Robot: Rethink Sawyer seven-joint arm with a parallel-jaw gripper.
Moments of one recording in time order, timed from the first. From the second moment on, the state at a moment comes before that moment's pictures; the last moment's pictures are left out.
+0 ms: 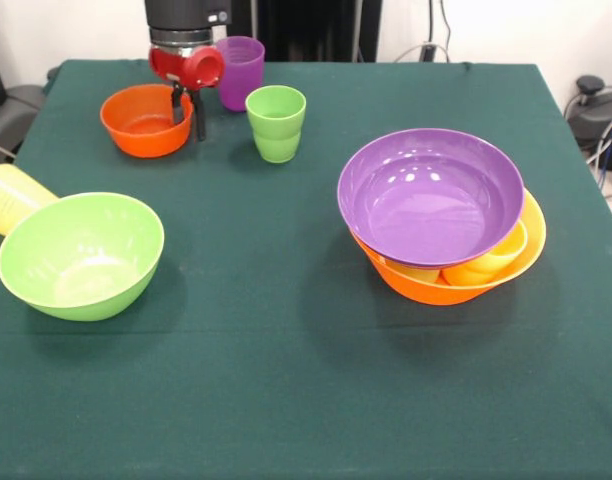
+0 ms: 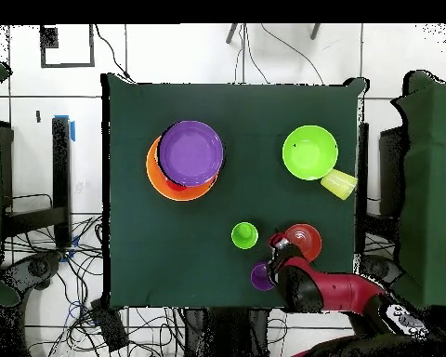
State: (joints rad) arm -0.81 -0.46 0.10 1.94 -0.74 -0.19 2.60
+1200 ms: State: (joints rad) arm -0.89 -0.79 0.28 2.01 -0.56 0.10 2.60
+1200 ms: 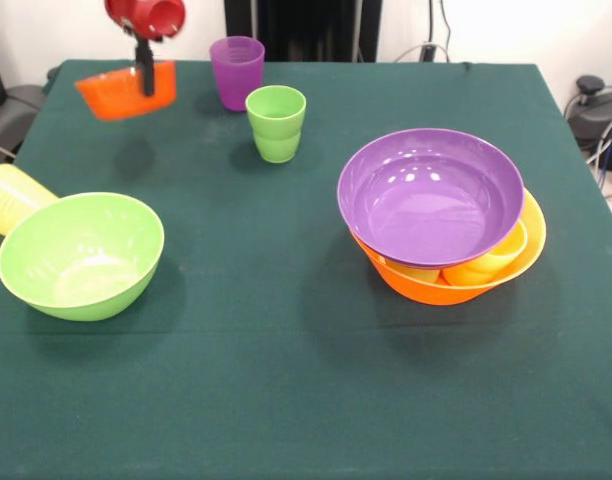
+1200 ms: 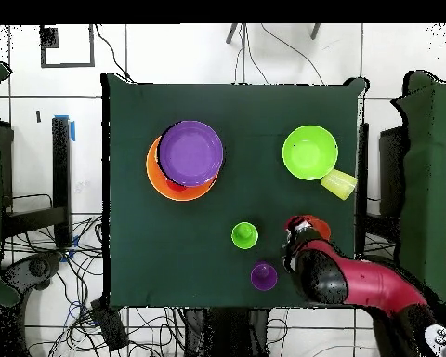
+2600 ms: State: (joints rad) arm -0.72 -1.12 0.47 1.89 -0.18 0.48 2.60
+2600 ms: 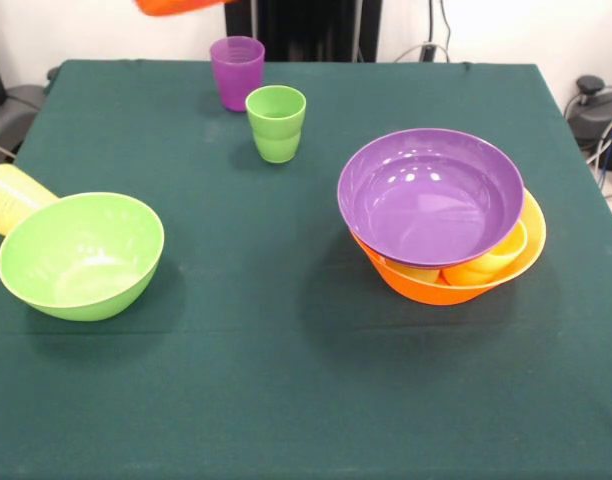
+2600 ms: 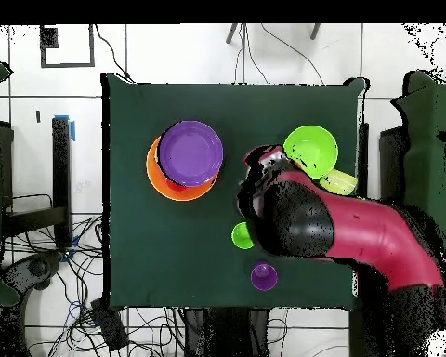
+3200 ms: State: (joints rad) arm -0.50 -1.02 0.35 1.70 -0.18 0.48 2.60
